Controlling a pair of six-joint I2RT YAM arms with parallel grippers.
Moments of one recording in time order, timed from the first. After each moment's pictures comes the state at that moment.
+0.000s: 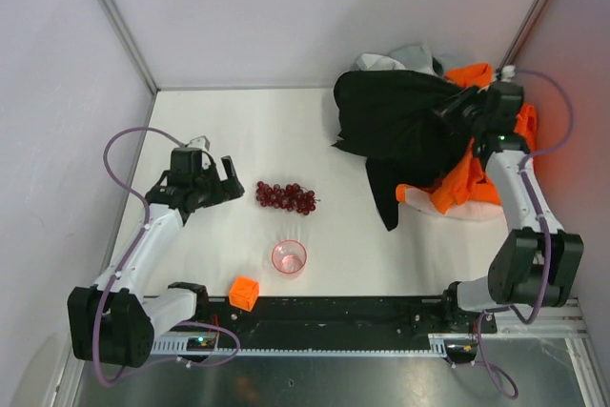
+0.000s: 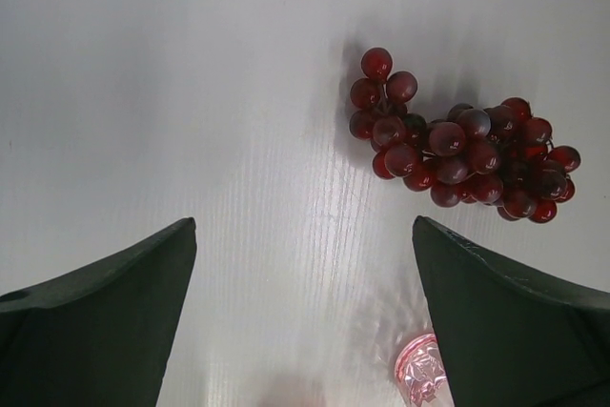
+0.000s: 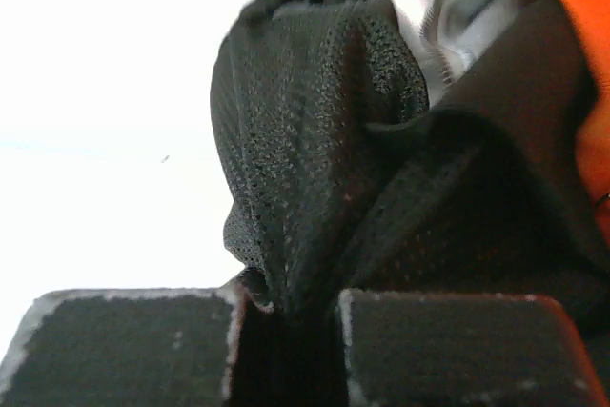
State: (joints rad) left arm -0.11 1.08 0.78 -0.53 0.06 -0.37; right arm -0.08 1.43 1.15 -0.09 -0.38 0.82
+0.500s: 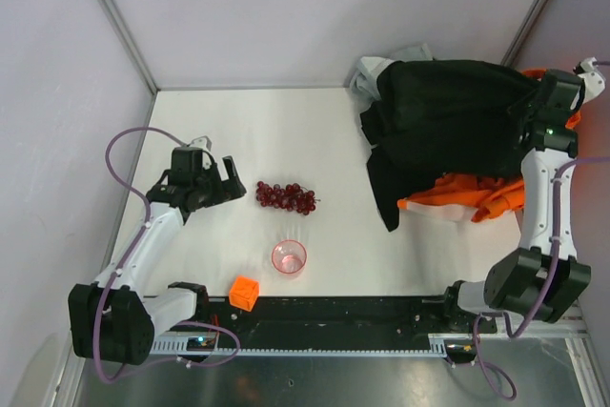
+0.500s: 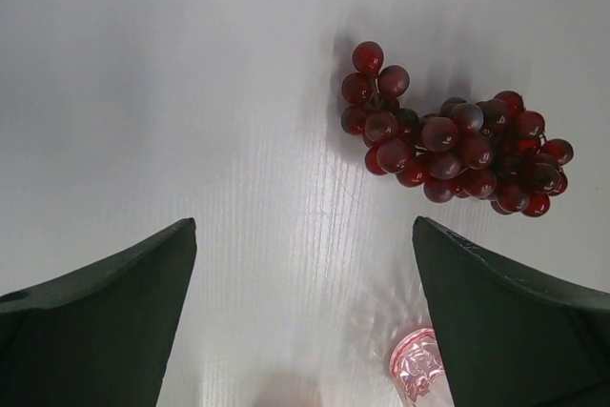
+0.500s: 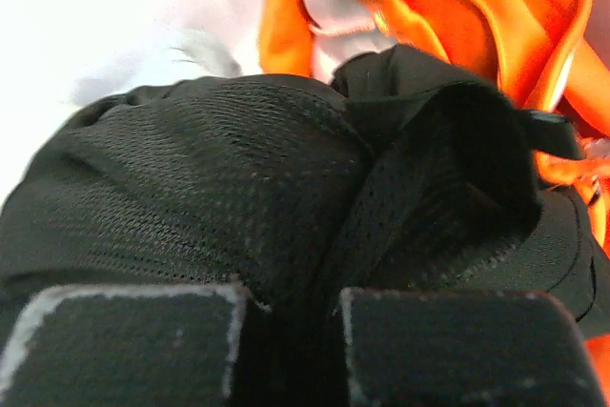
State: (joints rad) left arm -0.11 1.09 0.78 -0.53 0.09 -0.37; right arm -0.29 1.33 1.42 -0.44 0.21 0.54
